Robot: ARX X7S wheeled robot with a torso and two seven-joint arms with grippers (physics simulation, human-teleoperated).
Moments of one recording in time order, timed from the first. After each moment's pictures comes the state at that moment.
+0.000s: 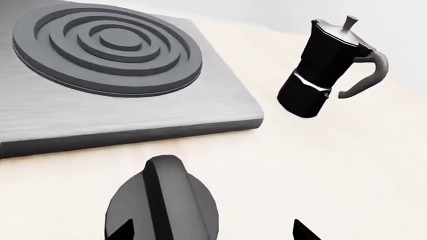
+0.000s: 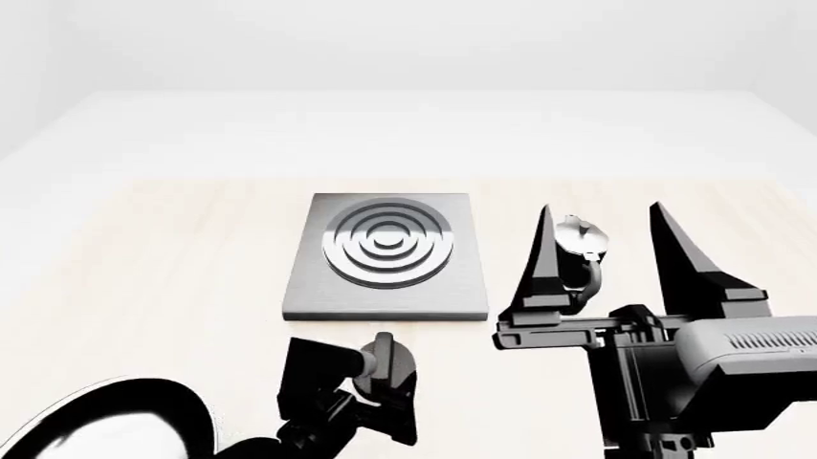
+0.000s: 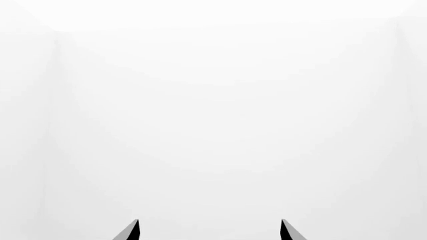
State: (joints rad) left arm -0.34 -0.40 0.63 0.01 -0.86 -0.38 -0.17; right arm 0.12 0.34 -0.21 -0.82 0.28 0.34 0.38
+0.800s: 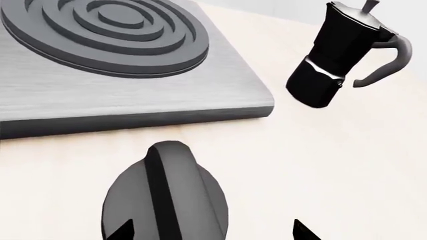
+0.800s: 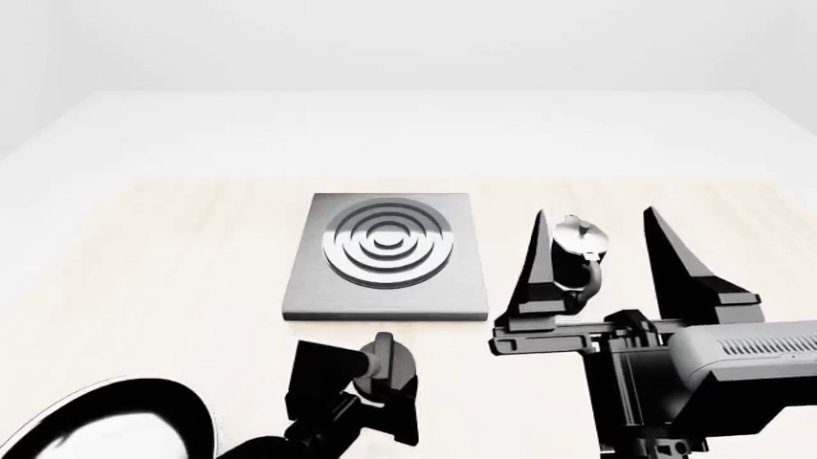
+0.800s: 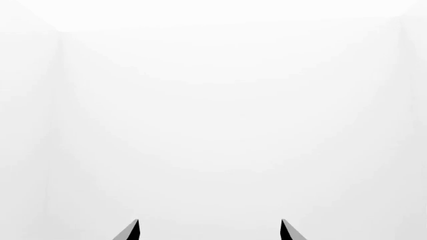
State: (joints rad) left arm -0.37 -0.35 0.64 -0.13 -0.84 -0.34 -0.12; right arm 0.11 0.35 -0.23 -0.80 0.28 0.31 0.40
